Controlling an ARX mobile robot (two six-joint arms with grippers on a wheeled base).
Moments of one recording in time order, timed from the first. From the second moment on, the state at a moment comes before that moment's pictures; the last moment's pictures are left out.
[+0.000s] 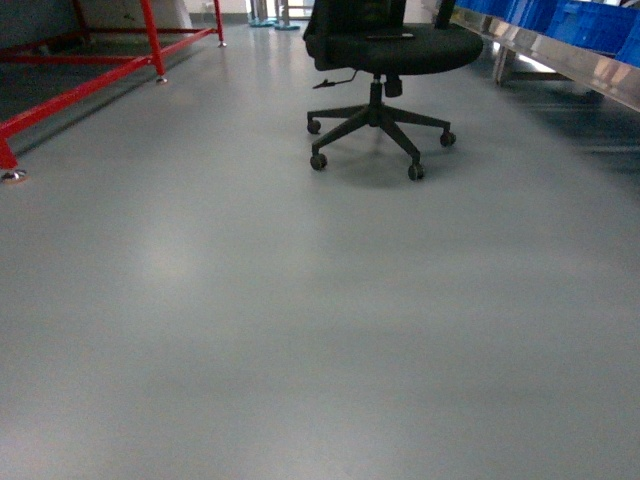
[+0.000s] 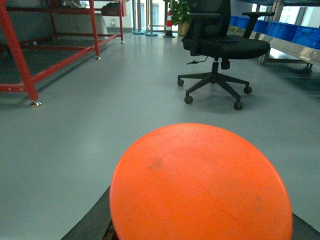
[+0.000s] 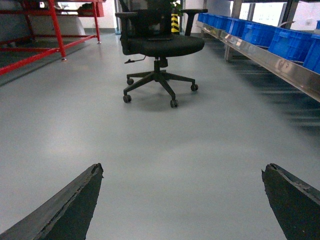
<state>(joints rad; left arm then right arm) 0.00 0.01 0.01 -0.01 0.00 -0.01 0.00 0.00 0.01 0.00 0.00 0.00</state>
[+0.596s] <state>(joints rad) 0.00 0.01 0.01 -0.01 0.00 -0.01 0.00 0.00 0.01 -0.01 0.00 0.00</state>
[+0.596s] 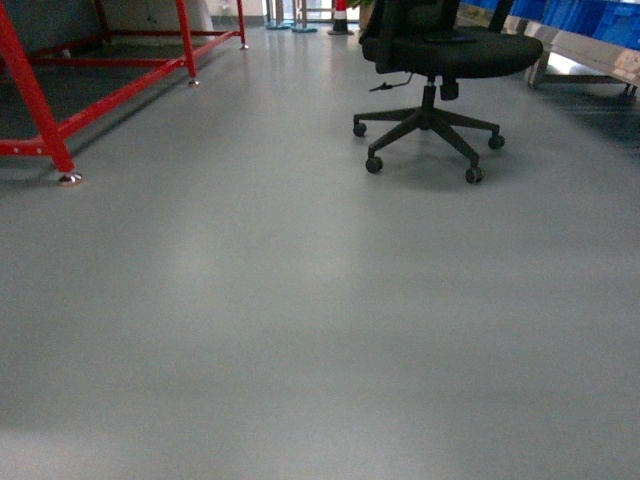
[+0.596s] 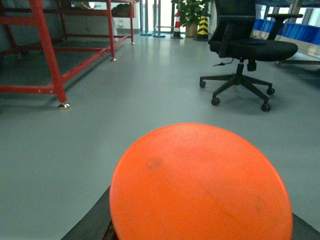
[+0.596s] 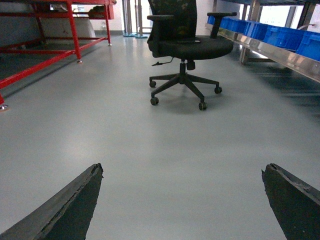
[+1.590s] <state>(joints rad) 0.00 0.01 0.01 -0.01 0.00 -0.01 0.00 0.00 0.01 0.00 0.00 0.00</state>
